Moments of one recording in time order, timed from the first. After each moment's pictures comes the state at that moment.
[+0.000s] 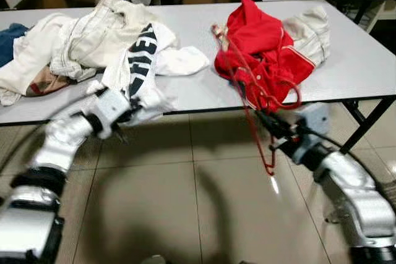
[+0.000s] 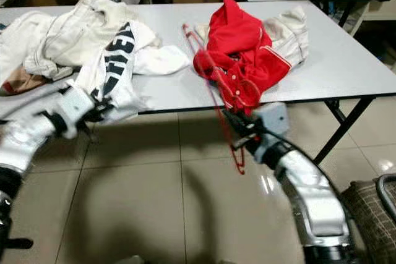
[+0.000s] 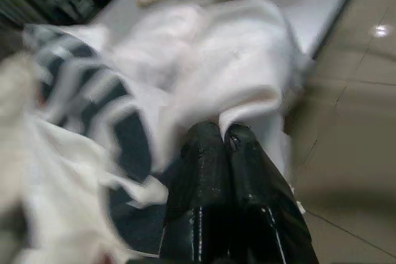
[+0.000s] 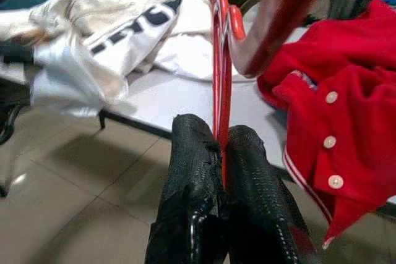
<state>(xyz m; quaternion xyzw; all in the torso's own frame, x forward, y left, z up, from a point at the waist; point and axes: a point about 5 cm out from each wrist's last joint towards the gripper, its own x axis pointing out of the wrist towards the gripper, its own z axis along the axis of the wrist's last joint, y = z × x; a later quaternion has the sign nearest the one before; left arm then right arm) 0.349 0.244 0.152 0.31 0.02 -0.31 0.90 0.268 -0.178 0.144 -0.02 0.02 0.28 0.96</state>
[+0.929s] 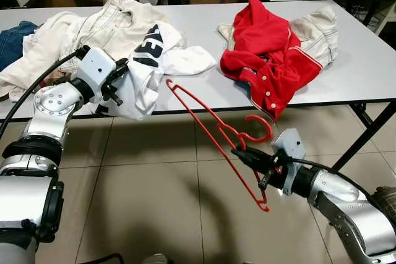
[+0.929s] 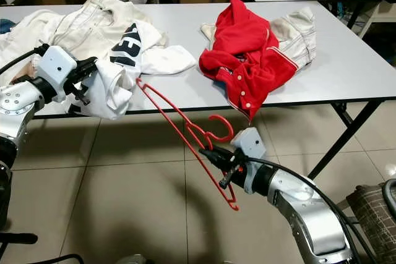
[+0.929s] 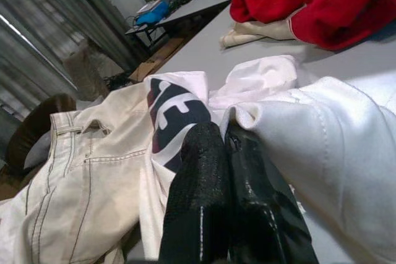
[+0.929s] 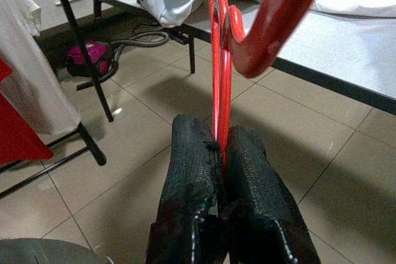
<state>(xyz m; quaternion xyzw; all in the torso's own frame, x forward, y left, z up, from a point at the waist) 0.371 0.248 0.197 0.30 -0.05 -0.23 0.92 0.238 -0.153 0.117 -0.03 0.12 0.42 0.90</state>
